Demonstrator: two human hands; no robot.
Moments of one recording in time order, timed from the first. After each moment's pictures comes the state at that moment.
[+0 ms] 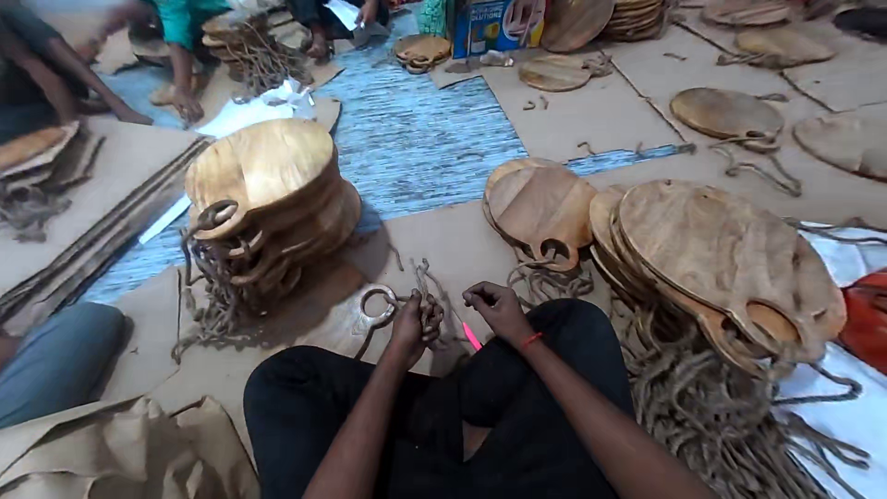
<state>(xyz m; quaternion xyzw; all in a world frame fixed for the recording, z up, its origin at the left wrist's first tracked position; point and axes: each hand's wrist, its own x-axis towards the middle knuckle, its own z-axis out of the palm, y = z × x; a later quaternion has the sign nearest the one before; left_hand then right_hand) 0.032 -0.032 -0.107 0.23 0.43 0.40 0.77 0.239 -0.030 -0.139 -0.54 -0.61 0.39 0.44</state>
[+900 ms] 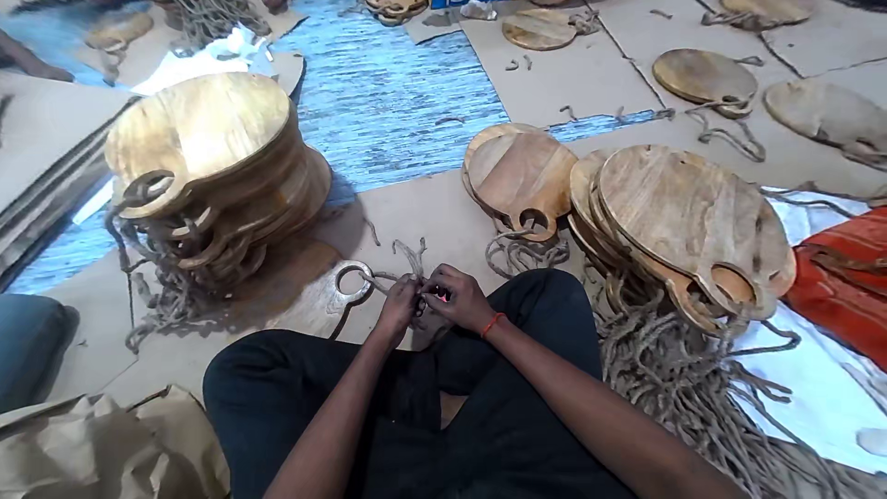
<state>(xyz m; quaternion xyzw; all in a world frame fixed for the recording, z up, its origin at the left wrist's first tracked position) 0.047 -0.032 -0.131 0.36 0.51 0.35 0.70 0.214 -0.037 -0.151 -0.47 -0.74 0.29 0.38</state>
